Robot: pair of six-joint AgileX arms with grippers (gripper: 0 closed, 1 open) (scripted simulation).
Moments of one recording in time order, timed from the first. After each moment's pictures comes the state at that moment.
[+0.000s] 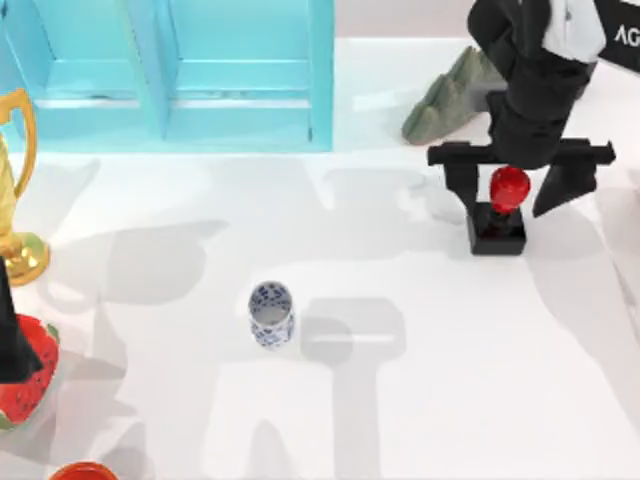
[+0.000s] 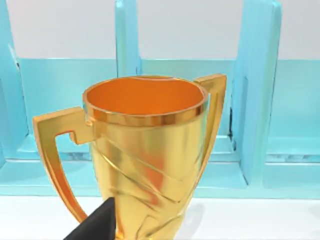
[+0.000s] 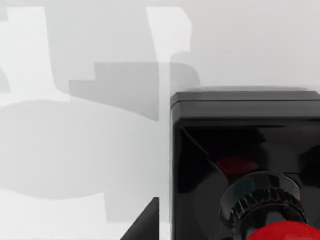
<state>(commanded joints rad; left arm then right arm) 0.00 0.00 0.00 0.00 0.00 0.00 0.32 2.33 1.93 -1.17 0.00 0.34</state>
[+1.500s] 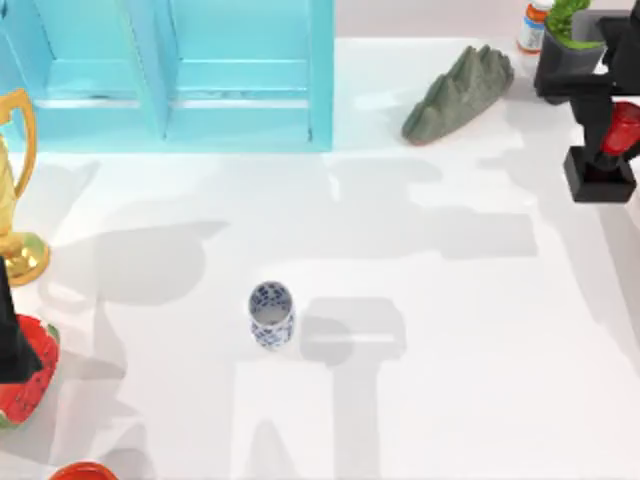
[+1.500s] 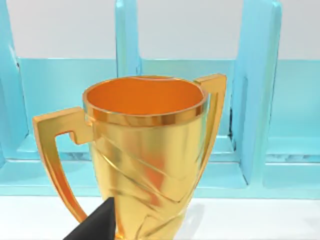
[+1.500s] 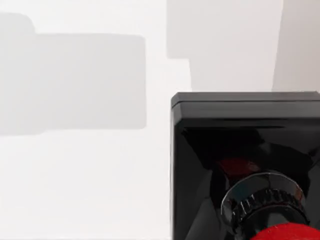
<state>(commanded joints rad) 0.00 0.00 0.00 0.00 0.00 0.00 0.13 2.24 2.10 -1.44 0.00 0.15</state>
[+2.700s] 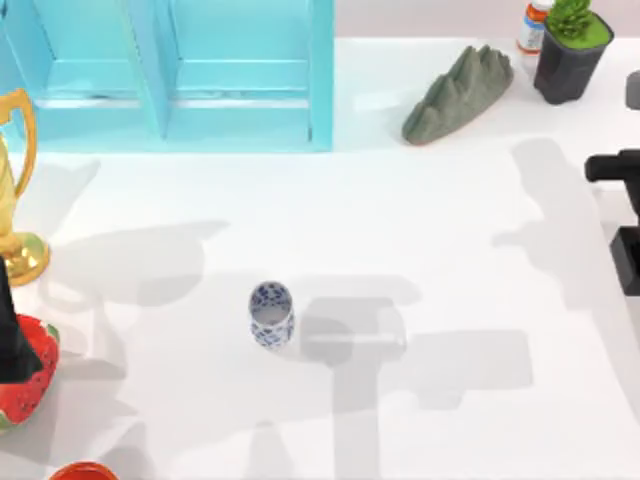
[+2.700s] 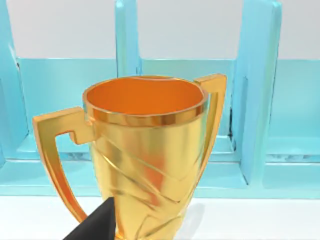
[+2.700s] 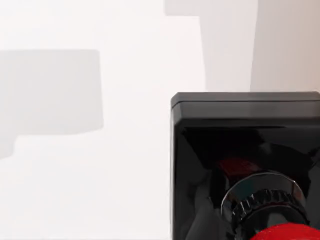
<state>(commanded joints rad) 0.00 0.00 0.00 0.00 0.00 0.00 0.20 1.71 1.50 -1.37 0.01 0.22</state>
